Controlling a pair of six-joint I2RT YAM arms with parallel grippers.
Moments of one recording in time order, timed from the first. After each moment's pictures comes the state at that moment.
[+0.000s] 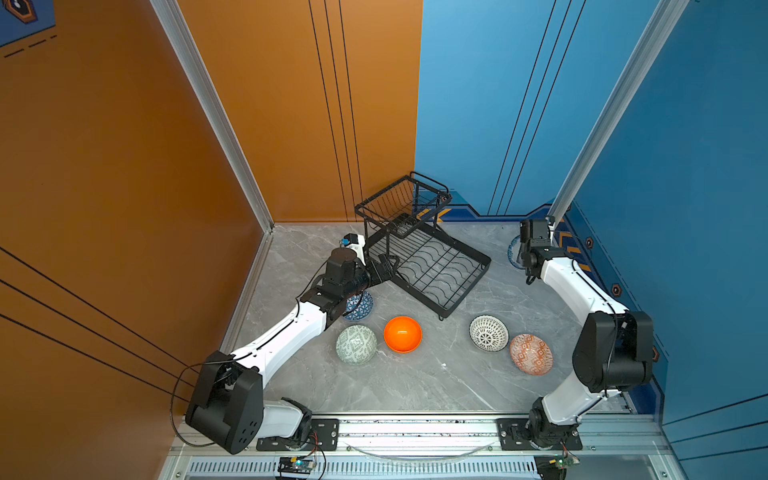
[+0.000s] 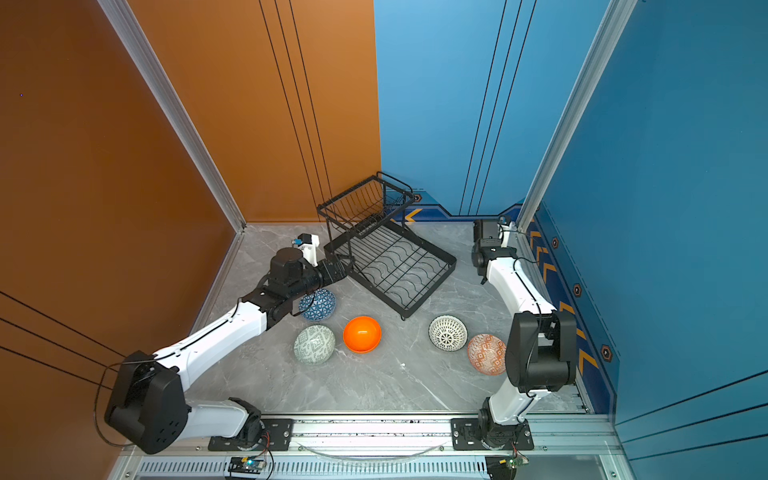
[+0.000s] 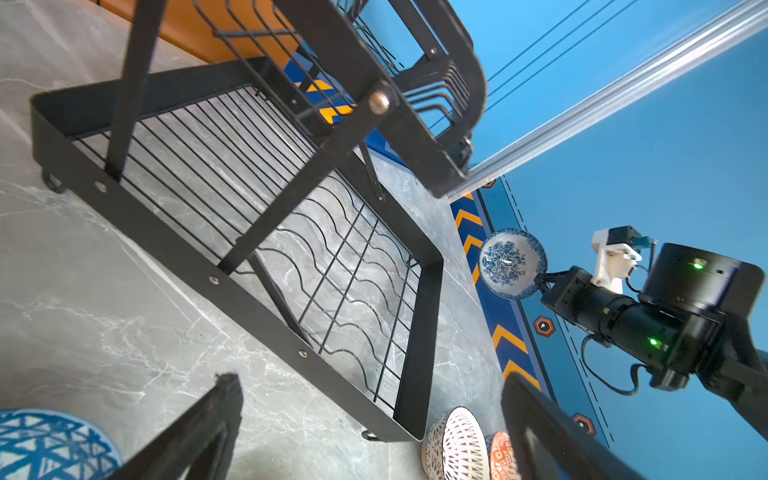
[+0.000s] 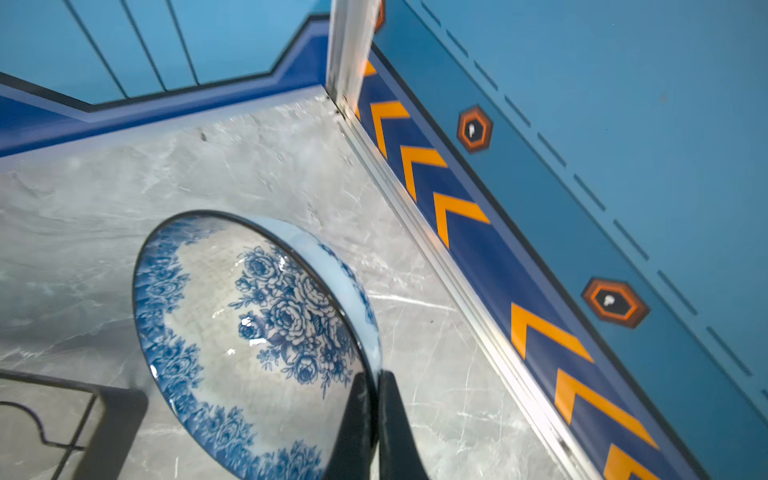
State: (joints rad) left arm -0.44 1.35 0.94 0.05 0.21 -0.76; right arm -0.01 1.66 1.31 -0.49 0.57 0.29
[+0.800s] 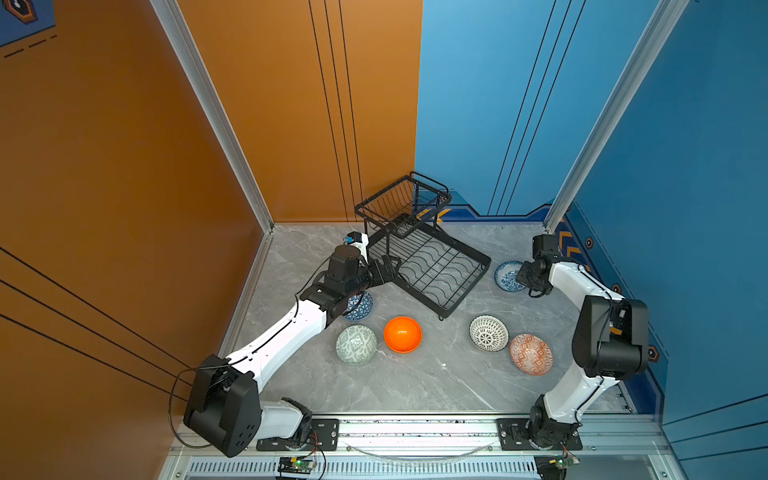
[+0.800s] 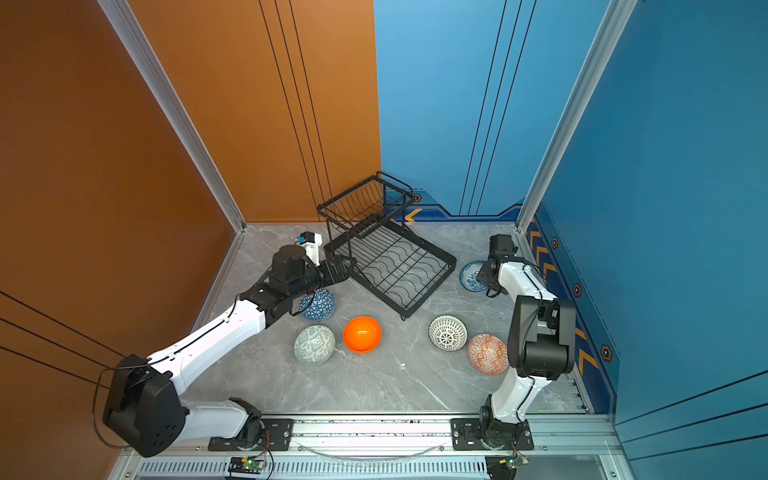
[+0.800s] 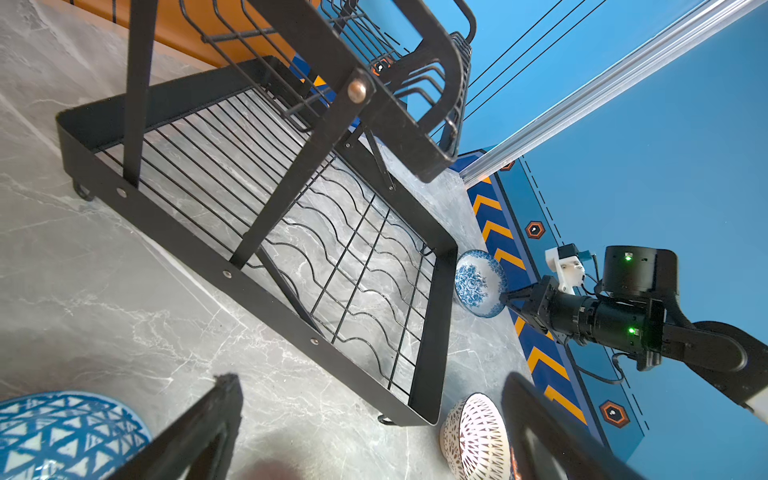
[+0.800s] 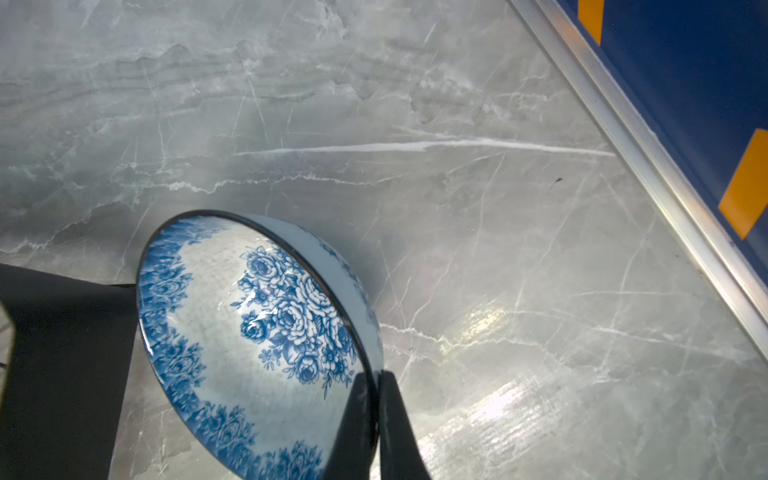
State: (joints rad) left arm -0.46 1.34 0.99 -0.07 0.17 -0.69; right arm -0.12 1.75 1.23 -0.56 0.15 0.45
